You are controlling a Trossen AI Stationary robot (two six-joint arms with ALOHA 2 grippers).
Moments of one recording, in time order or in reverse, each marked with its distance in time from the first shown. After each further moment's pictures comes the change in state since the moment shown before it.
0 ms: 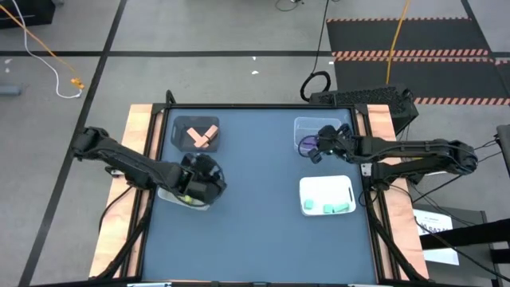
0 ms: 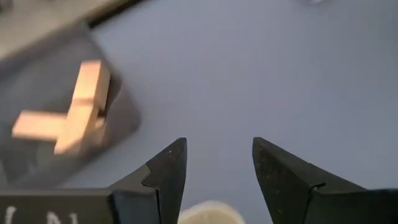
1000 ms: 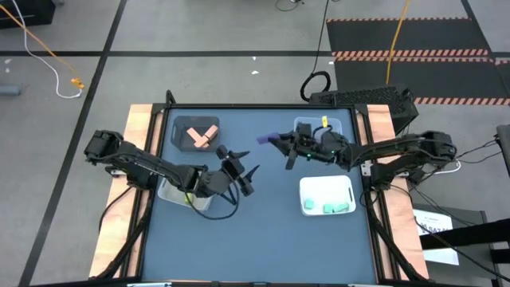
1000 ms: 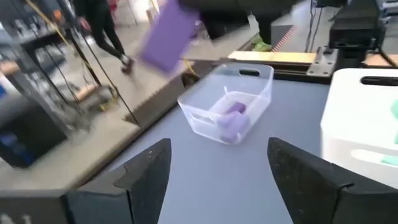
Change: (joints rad) left arm 0.071 0.165 0.000 1.036 -0.119 0.974; right arm 0.107 0.328 0.038 1.283 -0.419 -0.047
